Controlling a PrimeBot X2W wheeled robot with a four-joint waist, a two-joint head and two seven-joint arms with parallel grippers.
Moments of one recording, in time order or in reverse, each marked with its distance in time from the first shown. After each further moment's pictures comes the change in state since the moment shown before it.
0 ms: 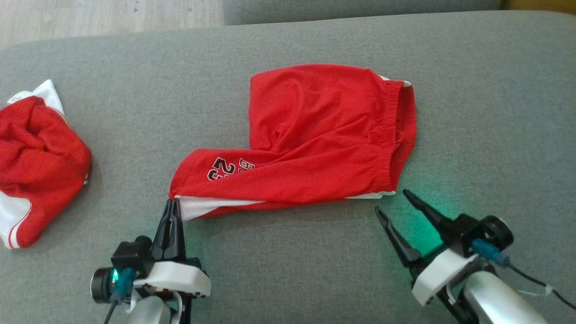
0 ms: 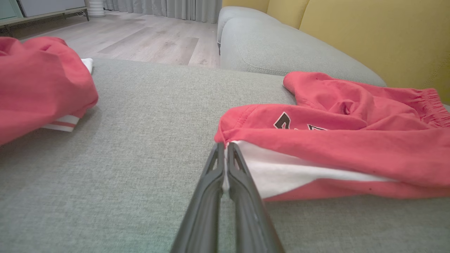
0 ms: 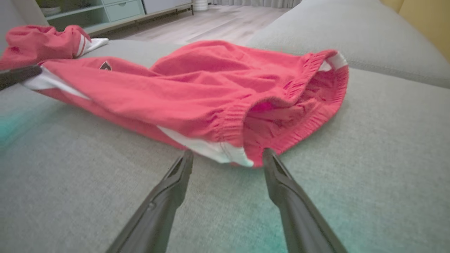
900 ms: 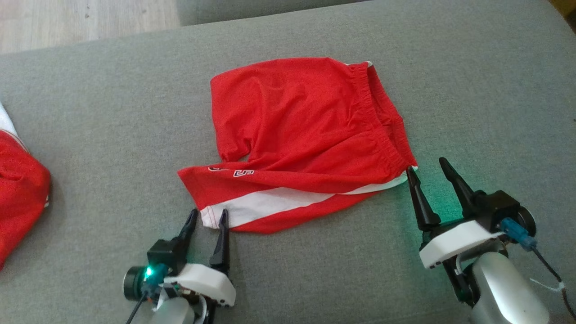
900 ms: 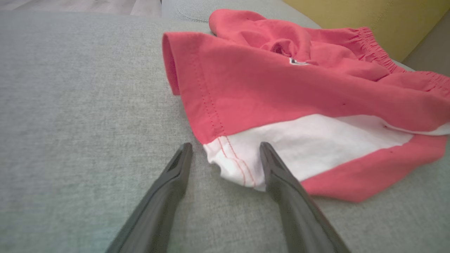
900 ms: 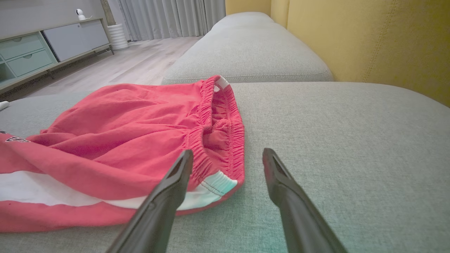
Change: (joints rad) left arm -0.066 0.002 -0.194 0.154 -0.098 -0.025 -0.002; right arm -0.001 0.163 -0.321 0.017 -0.092 0.000 0.000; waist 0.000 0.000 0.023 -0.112
